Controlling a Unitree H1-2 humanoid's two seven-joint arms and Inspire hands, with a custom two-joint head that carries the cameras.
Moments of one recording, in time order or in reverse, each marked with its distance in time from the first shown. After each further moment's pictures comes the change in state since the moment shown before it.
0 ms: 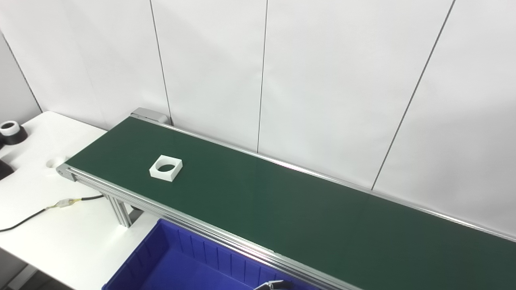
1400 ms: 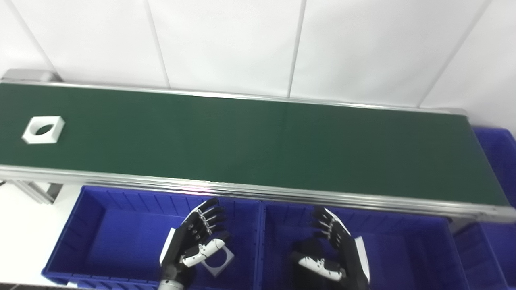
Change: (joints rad) left arm 0.036 0.059 0.024 -0.117 -0.092 0.127 -0.072; right arm 0.012 0.042 0.052 -0.083 -0.066 0.001 -0.047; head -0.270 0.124
